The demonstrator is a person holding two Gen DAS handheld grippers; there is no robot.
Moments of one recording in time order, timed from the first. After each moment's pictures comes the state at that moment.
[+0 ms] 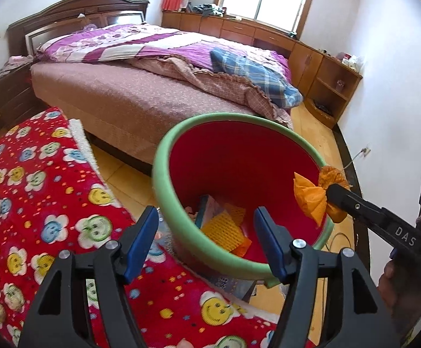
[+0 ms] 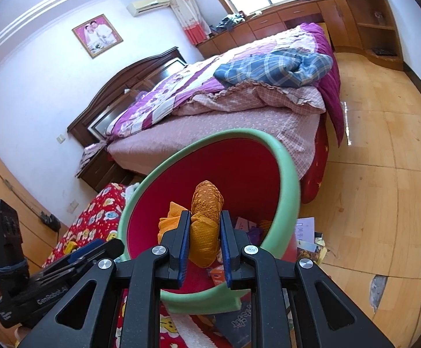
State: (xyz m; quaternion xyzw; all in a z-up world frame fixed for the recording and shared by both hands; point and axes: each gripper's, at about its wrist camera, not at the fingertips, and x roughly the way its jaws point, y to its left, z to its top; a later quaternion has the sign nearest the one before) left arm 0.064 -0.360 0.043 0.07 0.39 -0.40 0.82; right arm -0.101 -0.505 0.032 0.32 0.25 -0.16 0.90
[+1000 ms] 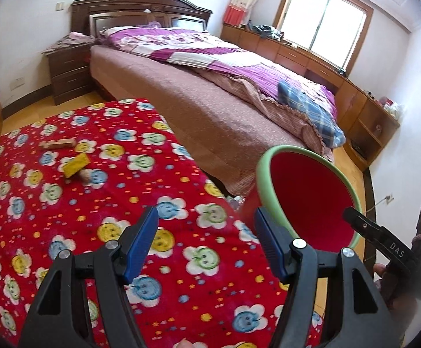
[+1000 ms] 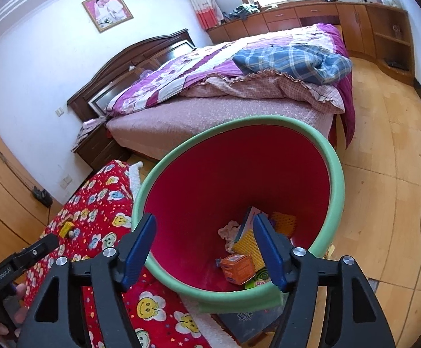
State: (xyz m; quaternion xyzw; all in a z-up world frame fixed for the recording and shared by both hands) left arm 0.092 -0.242 0.071 -0.01 0.40 -0.29 0.87; right arm -0.063 -0.471 0.041 0.28 0.30 -0.15 0.90
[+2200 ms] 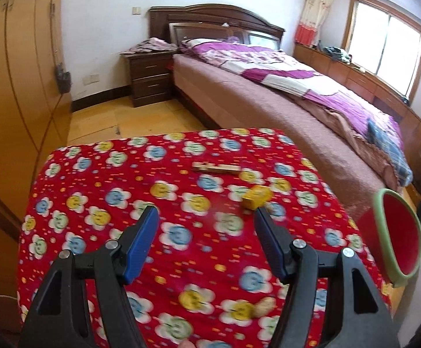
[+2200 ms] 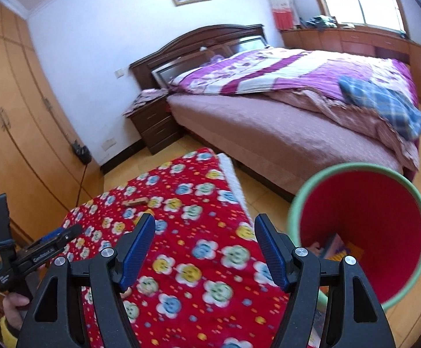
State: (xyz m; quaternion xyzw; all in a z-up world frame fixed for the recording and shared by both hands) left arm 0.169 -0.064 0.085 -0.01 0.38 -0.11 0.92; right arm 0.040 -0.329 0.114 0.17 0.32 -0.01 0.93
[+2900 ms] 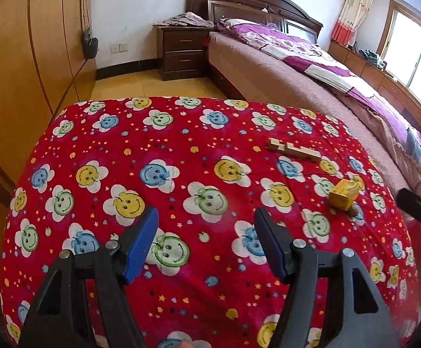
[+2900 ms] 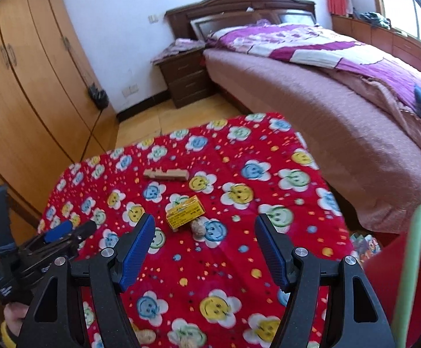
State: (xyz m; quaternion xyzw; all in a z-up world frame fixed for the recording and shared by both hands) left arm 0.220 -0.012 0.009 -0.04 0.42 -0.05 0.90; right arm 0.174 -0.226 0.043 0.10 0.41 0.07 0.90
